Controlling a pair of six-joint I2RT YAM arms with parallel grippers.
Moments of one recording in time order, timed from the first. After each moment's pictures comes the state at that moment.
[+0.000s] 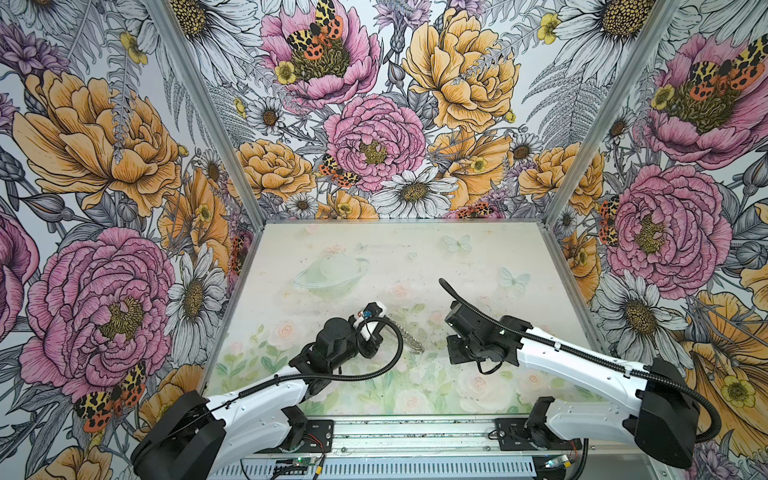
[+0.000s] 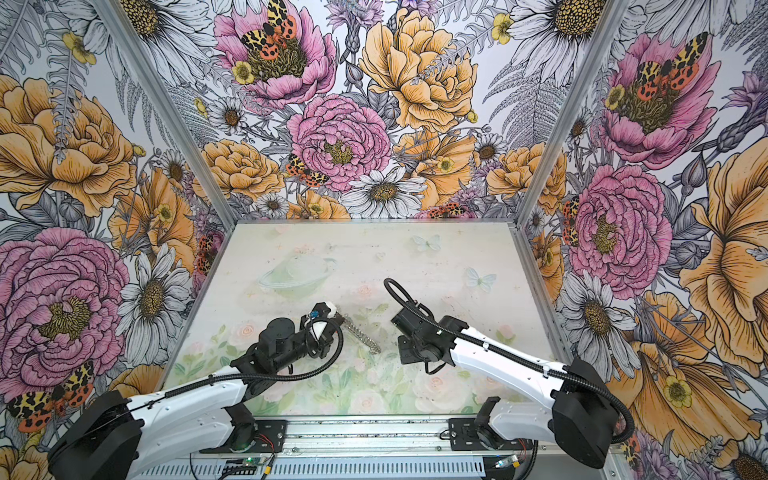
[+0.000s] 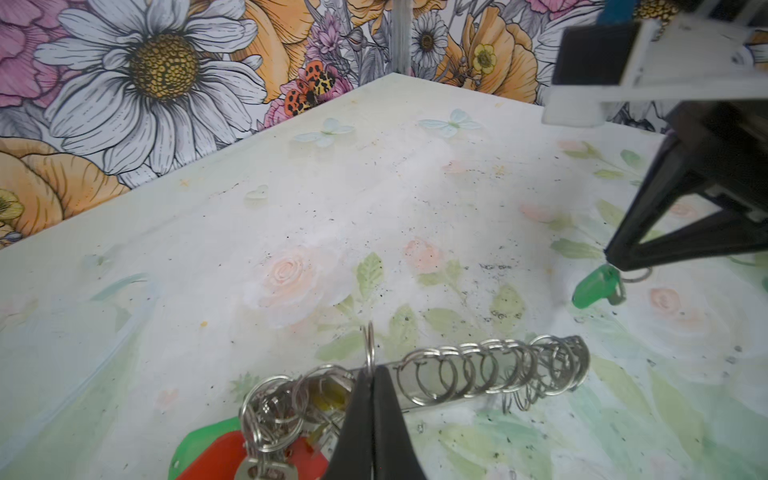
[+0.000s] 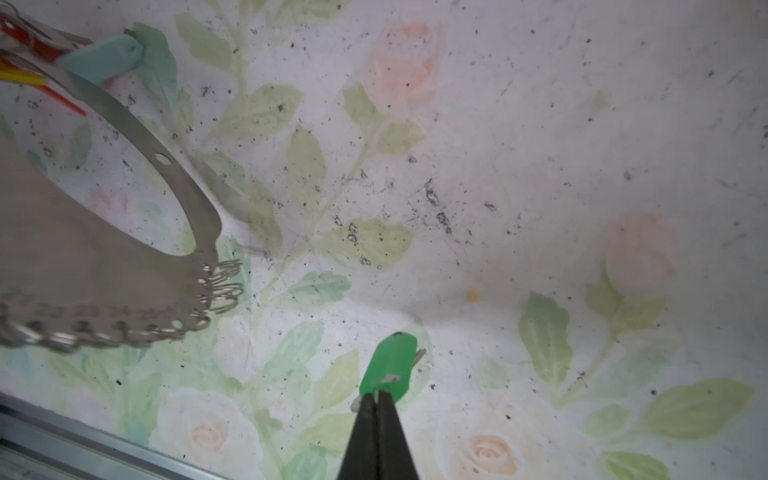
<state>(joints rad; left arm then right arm) -0.75 1.04 0.28 0.45 0.11 0.10 0.83 1.21 0.81 -0.77 0.05 0.64</state>
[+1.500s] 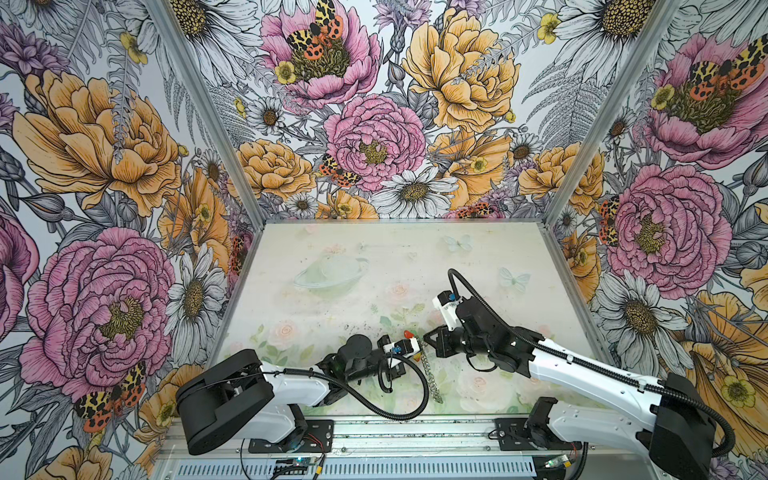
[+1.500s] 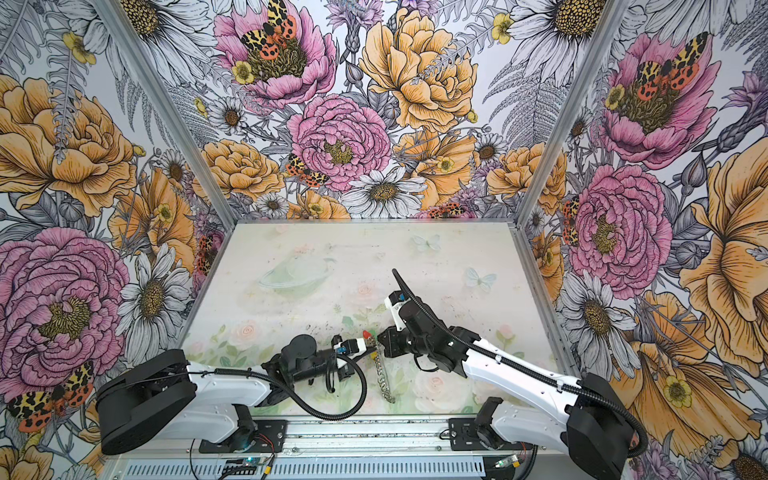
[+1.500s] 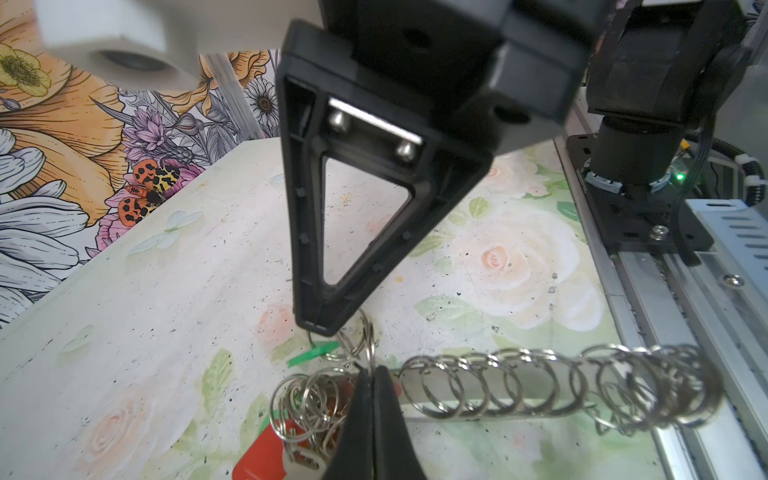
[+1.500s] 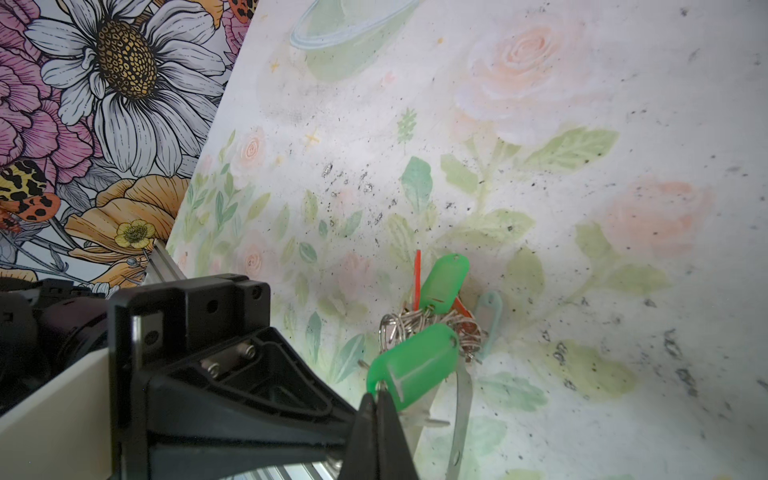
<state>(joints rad) -0.97 1.33 0.24 0.87 0.23 0.29 0.83 1.11 0.68 -0.29 -0.22 0.61</state>
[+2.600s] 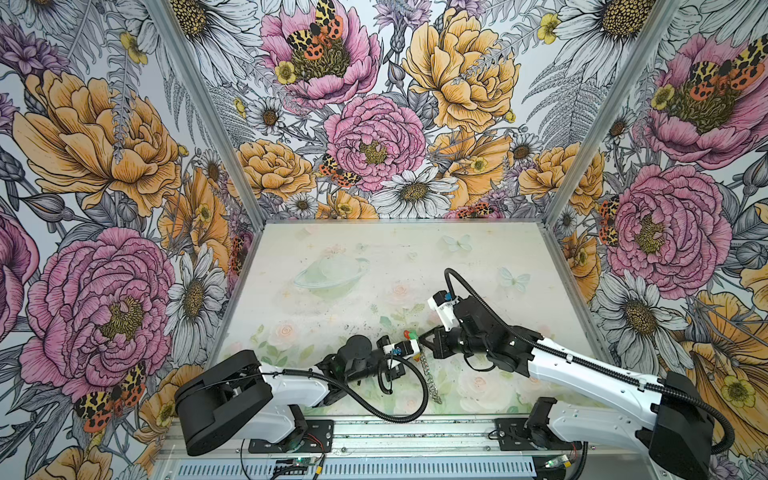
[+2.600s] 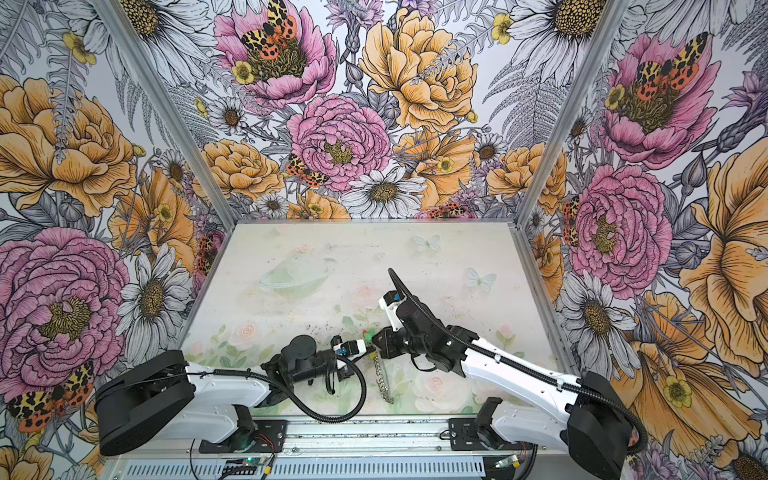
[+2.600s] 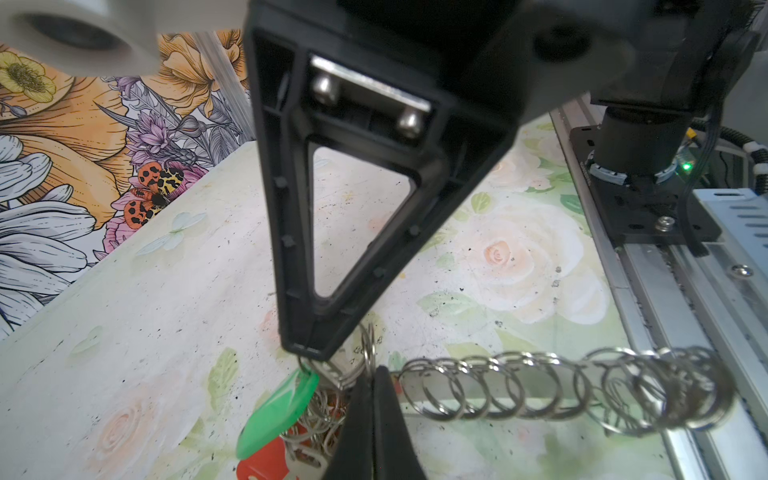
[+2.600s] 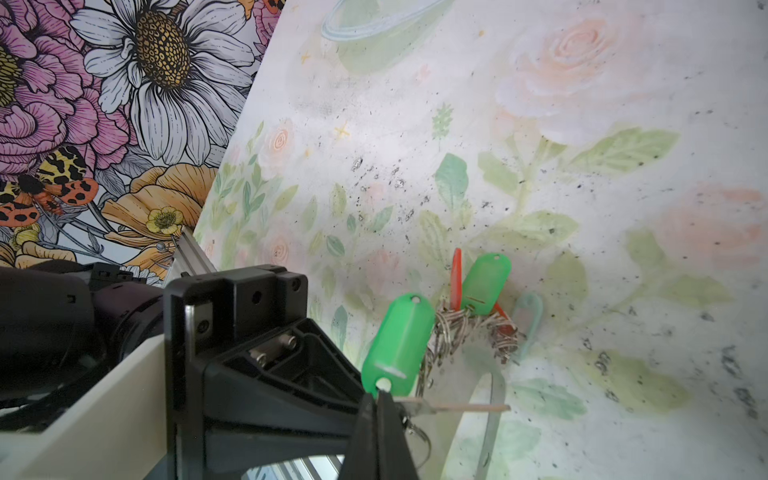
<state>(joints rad) -0.97 1.32 0.24 0.86 0.22 0.31 0.87 1.13 0.71 -0.29 -0.26 0.62</state>
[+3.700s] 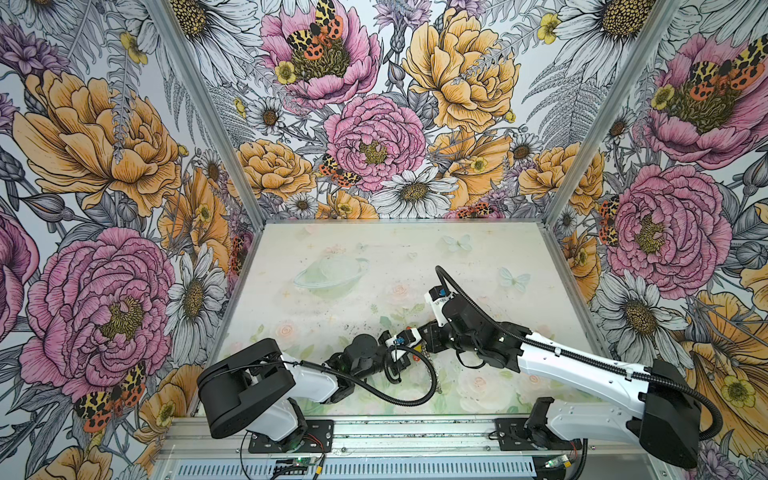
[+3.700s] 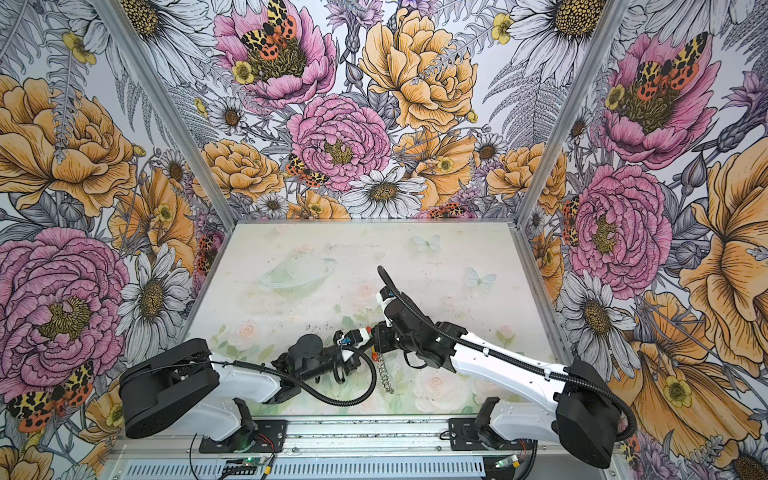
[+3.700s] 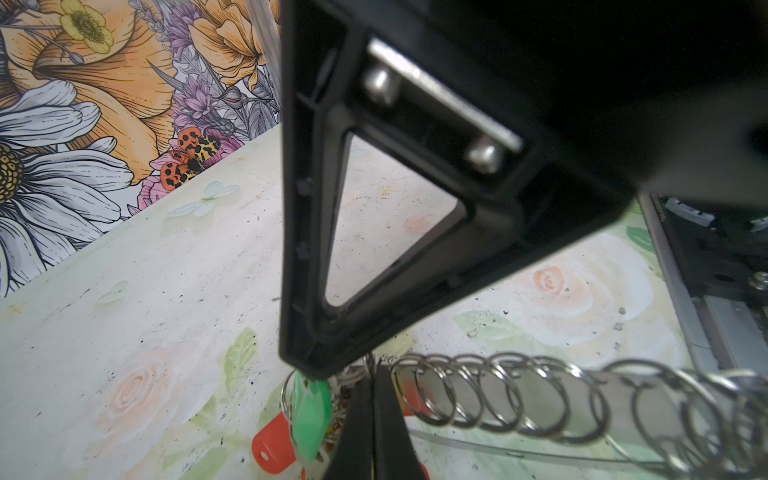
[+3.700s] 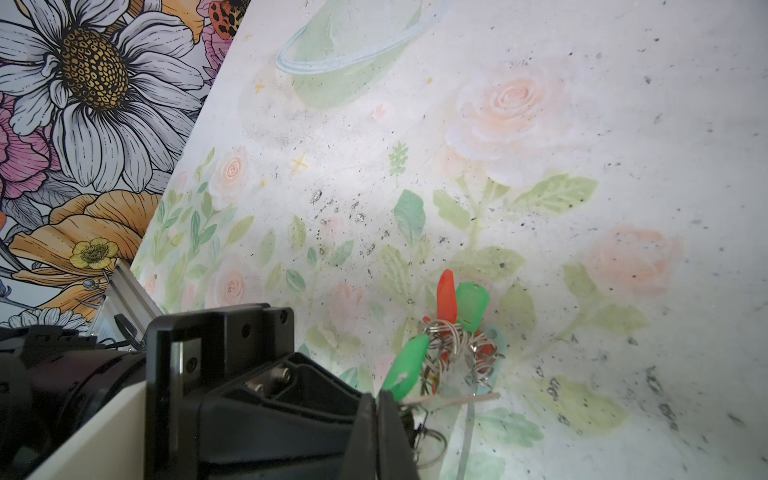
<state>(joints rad) -0.98 1.46 0.27 0.98 0.09 0.20 0.92 1.21 0.78 -0.30 -0.08 0.62</state>
